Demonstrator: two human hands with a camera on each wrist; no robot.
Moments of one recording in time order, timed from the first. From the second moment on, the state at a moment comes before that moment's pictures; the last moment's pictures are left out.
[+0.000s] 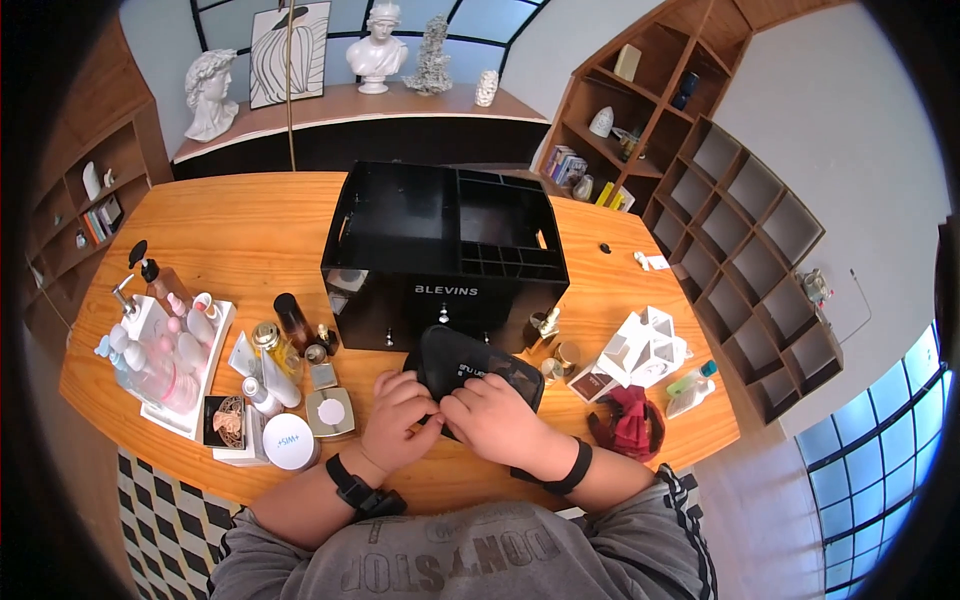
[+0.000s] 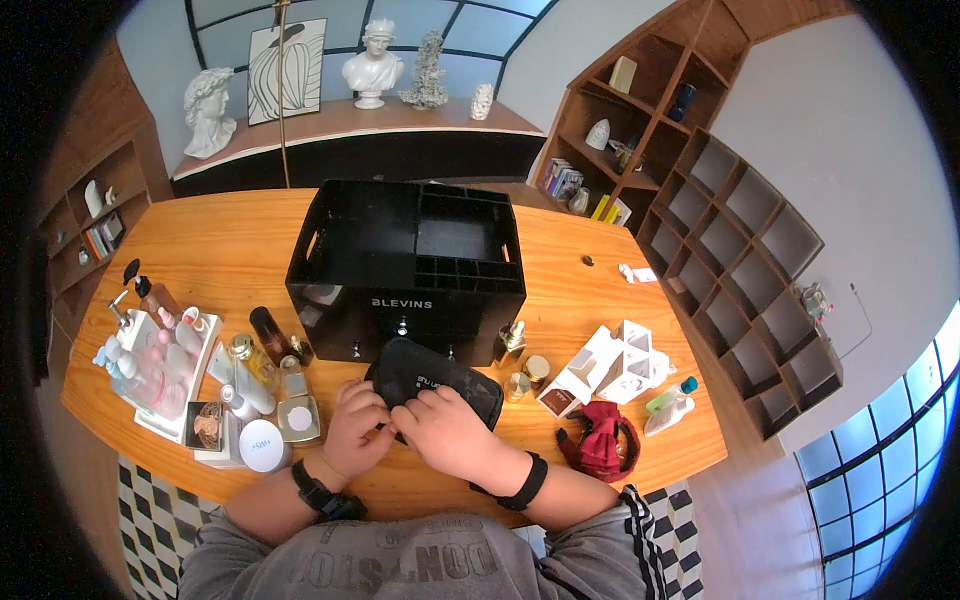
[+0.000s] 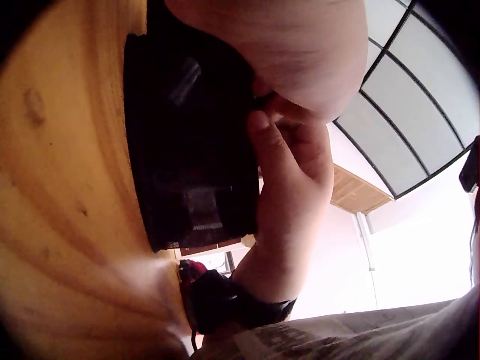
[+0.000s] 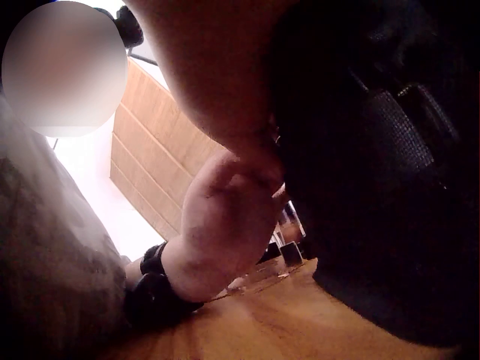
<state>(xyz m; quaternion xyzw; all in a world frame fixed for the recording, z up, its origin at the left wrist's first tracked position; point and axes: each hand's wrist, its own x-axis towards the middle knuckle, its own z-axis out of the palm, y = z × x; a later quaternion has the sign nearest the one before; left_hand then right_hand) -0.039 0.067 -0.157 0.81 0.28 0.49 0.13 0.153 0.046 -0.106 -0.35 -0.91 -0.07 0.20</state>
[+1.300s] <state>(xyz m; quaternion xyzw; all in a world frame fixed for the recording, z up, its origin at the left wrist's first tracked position) -0.037 0.077 -0.172 0.66 0.25 0.52 0.48 0.221 0.008 -0.068 -0.35 -0.89 0.20 0.23</state>
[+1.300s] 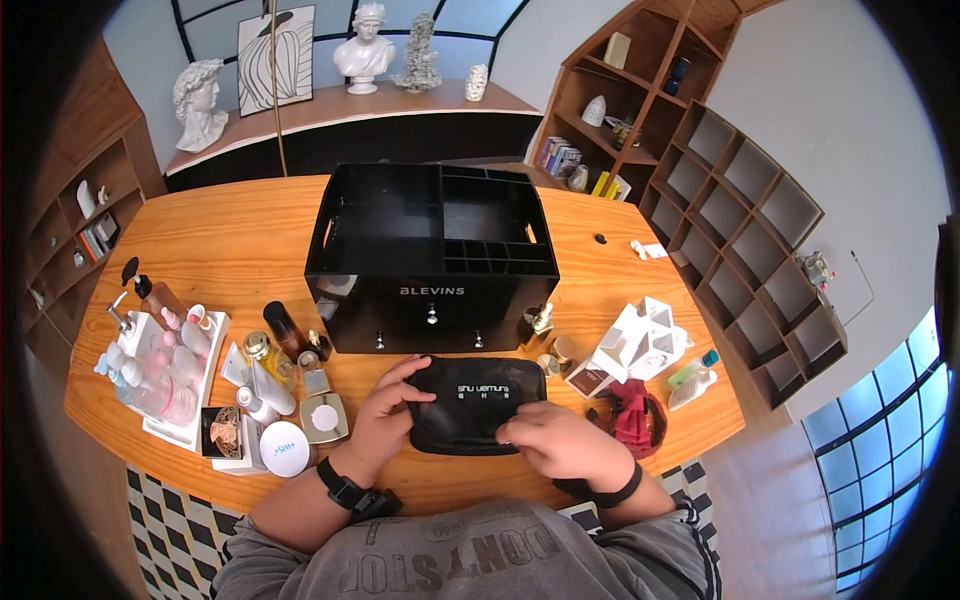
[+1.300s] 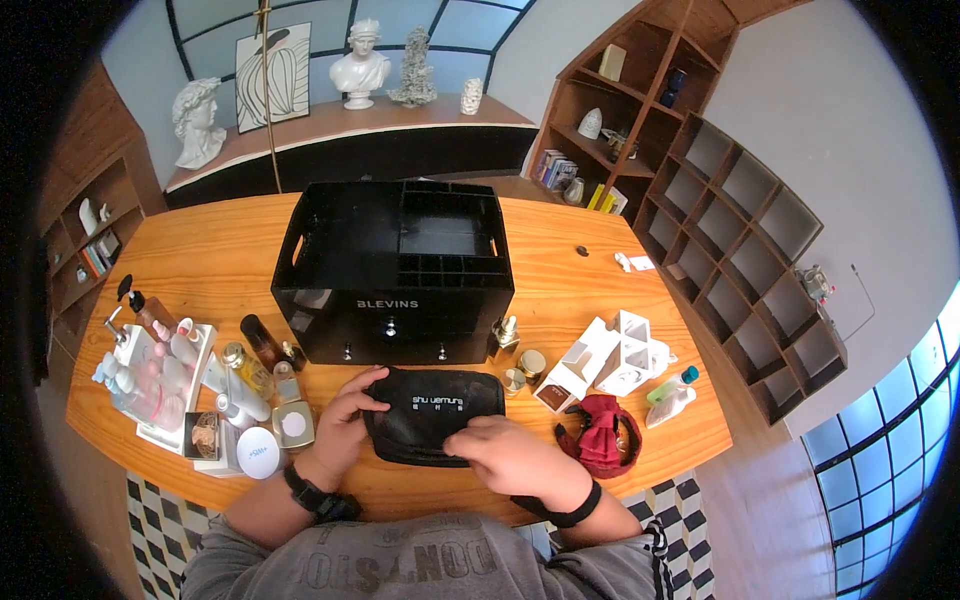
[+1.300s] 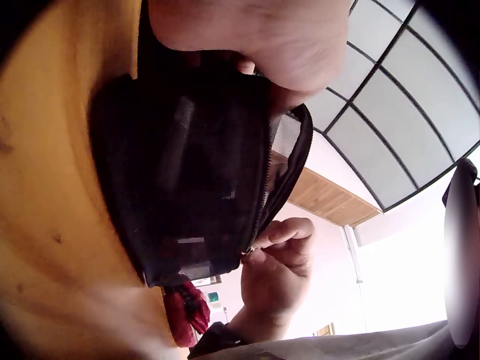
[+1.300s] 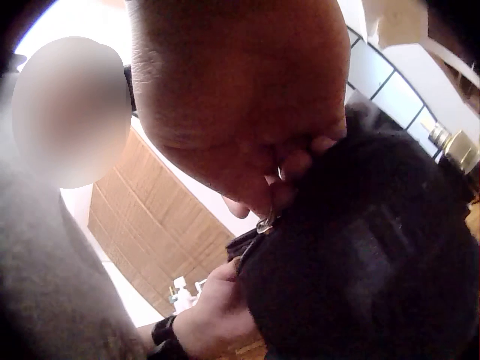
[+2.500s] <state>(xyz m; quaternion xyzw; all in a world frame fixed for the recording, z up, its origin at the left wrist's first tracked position) -0.035 0.080 -0.183 0.45 0.20 0.60 0.63 0.246 0.060 -0.097 -0.49 -0.75 0.29 0.32</state>
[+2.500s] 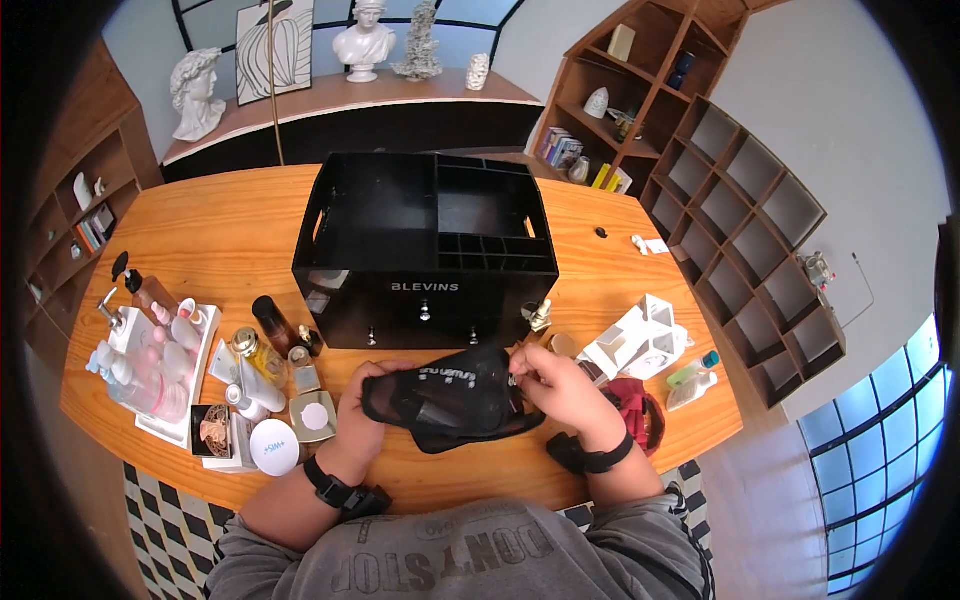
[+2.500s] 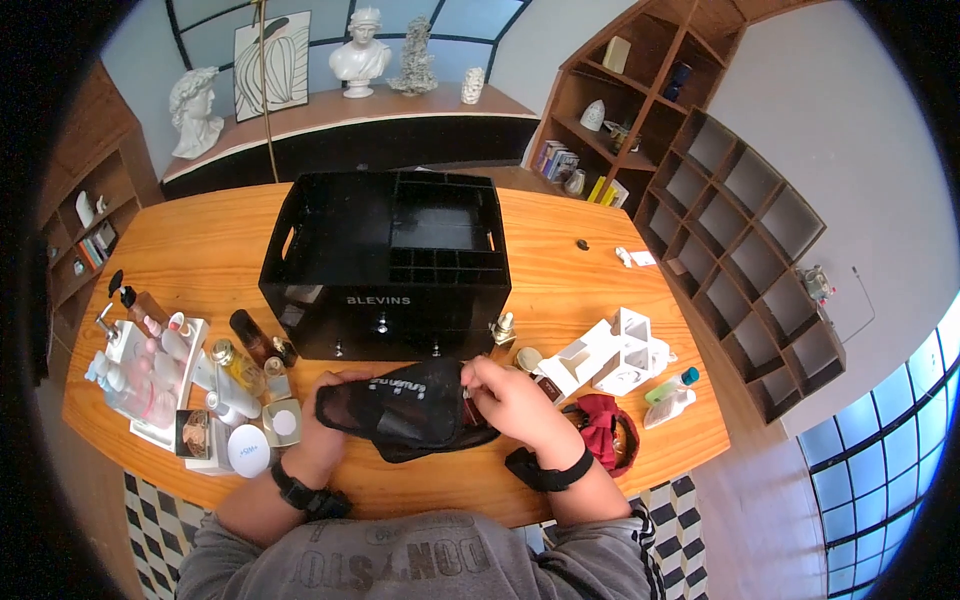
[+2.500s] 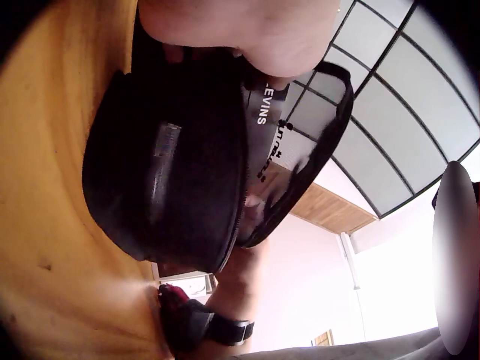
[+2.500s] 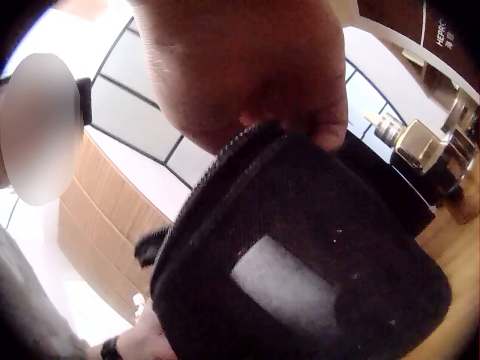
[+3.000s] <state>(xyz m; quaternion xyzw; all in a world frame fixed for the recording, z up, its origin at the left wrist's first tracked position) -0.040 0.073 -0.167 0.43 0.29 0.59 0.61 0.239 0.078 -0.134 -0.49 -0.73 0.33 0.34</state>
